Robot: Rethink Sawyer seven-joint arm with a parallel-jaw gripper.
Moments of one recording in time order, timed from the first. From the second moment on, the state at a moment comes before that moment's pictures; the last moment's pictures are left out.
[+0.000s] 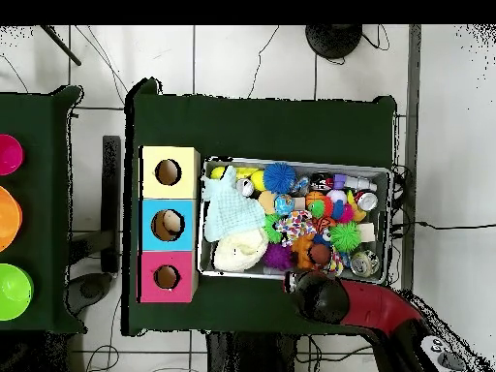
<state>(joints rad) -0.69 -0.64 0.13 1.99 -0.45 0.35 1.57</state>
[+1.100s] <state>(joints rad) -0.78 -0.56 0.20 1.81 -0.53 0.45 1.57</state>
